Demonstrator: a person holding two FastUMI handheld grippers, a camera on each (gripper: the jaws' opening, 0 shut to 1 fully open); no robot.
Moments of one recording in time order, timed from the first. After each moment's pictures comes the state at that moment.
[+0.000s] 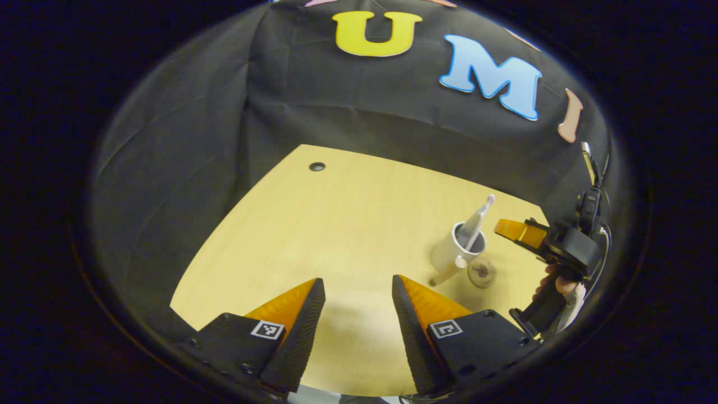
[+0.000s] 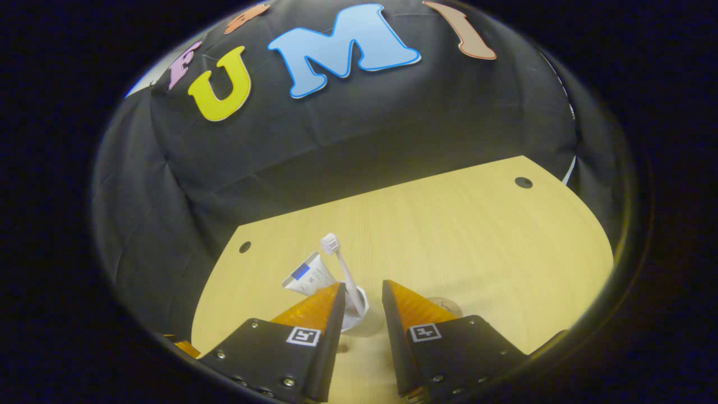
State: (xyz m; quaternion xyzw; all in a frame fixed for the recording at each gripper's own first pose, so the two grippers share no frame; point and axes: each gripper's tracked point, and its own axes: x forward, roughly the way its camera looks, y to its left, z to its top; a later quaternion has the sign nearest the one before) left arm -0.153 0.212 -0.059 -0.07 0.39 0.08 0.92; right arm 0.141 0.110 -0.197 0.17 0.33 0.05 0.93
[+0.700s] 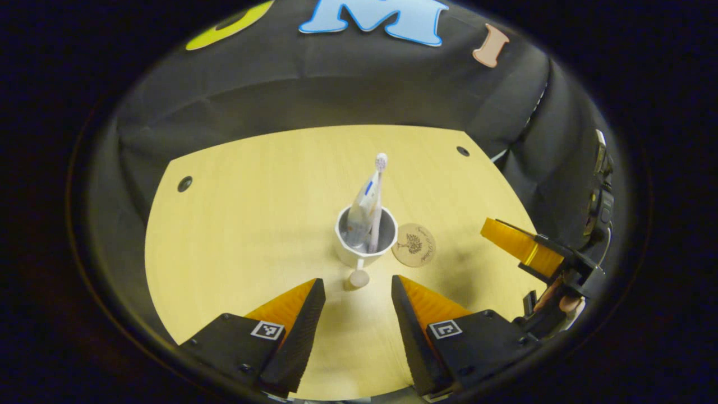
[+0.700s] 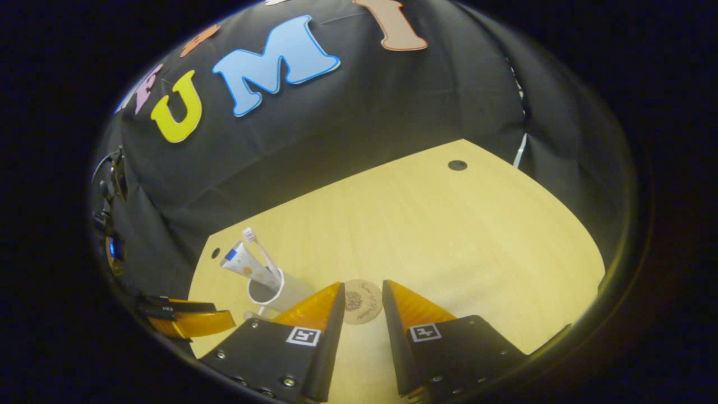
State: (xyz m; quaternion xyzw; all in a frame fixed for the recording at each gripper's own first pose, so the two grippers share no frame) left arm -0.064 0.124 -0.134 0.02 0.52 -0.15 0.84; right arm 0.081 -0.001 -0.214 0.21 0.35 -0.03 0.91
